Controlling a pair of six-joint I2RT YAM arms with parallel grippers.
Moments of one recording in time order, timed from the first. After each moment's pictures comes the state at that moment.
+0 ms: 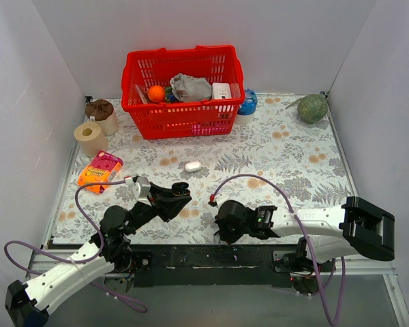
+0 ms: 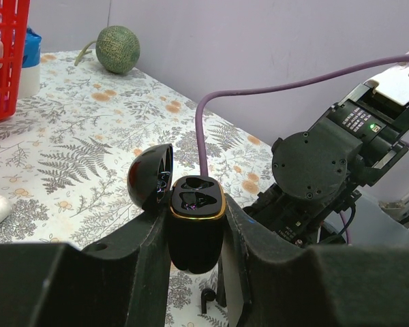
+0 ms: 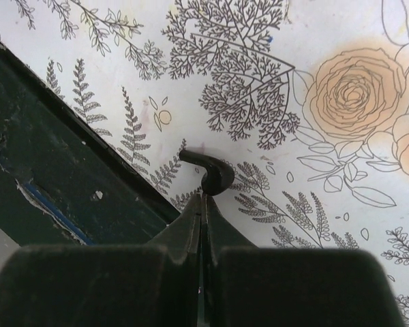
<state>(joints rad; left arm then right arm) -0.82 0.35 0.15 0.45 0.18 -0.42 1.27 1.30 0.56 -0.23 0.03 0.57</state>
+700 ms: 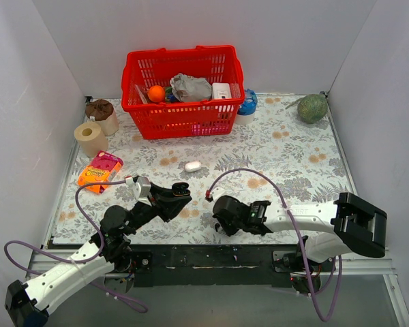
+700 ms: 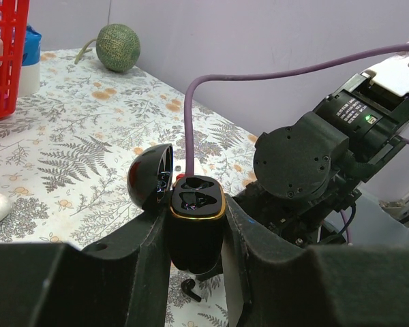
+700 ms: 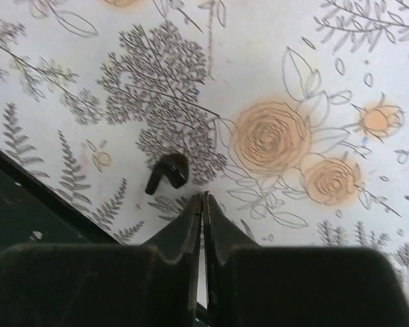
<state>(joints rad) -0.82 0.36 0.15 0.45 0.18 -0.42 1.24 1.38 0.64 -0.27 0.18 0.44</state>
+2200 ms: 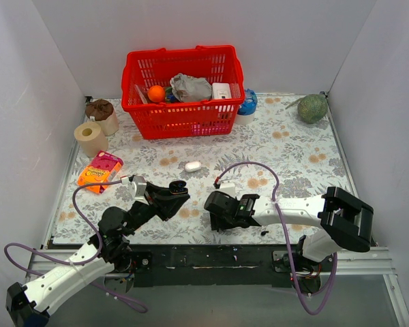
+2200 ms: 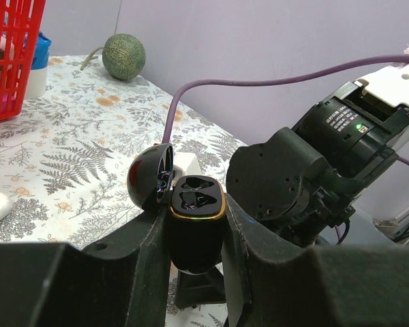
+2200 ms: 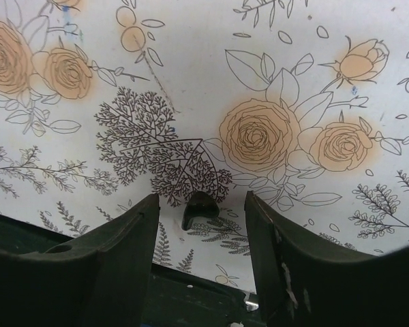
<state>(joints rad) -0.82 0.32 0.15 0.44 0.14 -0.46 1.23 1.48 0.80 -0.45 0.28 0.96</state>
